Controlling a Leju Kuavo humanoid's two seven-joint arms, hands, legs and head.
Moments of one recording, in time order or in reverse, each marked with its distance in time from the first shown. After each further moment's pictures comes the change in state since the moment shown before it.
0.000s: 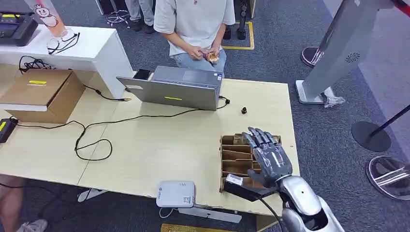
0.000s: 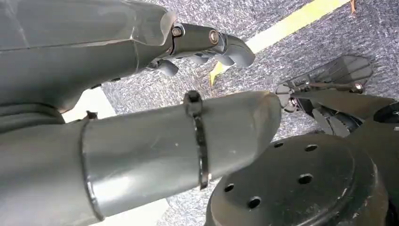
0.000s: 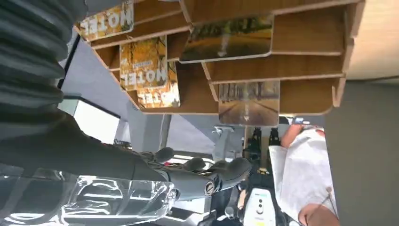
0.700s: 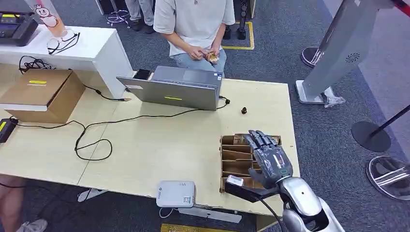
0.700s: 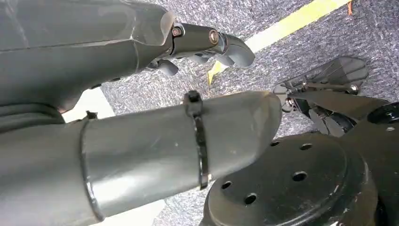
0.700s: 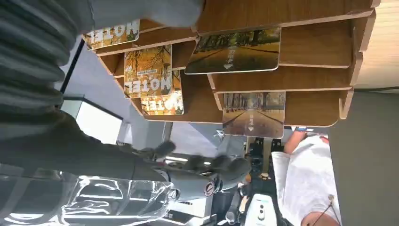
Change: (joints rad) left arm 0.001 -0.021 0.020 -0.041 -0.006 -0.021 -0.006; right arm 0.005 -0.006 0.001 0.000 0.002 0.015 0.010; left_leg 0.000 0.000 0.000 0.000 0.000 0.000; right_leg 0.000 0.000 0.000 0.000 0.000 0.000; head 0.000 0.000
